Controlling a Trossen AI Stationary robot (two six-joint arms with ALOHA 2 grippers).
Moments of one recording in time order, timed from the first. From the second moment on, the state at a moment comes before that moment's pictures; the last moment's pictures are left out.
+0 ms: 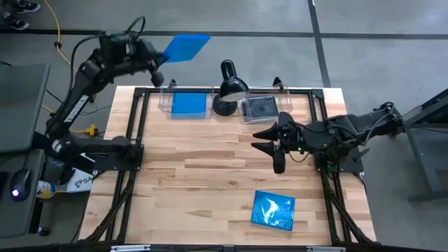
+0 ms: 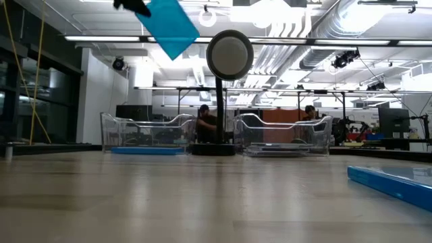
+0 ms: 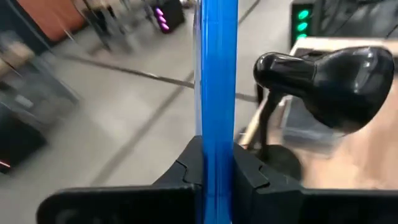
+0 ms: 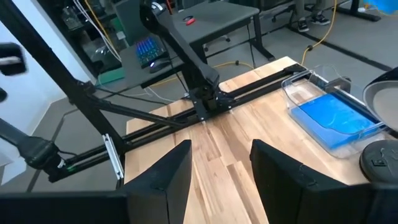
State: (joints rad) left arm 0.91 1.12 1.54 -0.79 0.17 0.39; right arm 0.37 1.27 1.49 -0.56 0.48 0.52
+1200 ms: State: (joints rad) left arm 1.32 0.88 0.74 -0.27 0.78 -0.39; right arm 0.48 1.41 1.49 -0.56 0.80 0.63
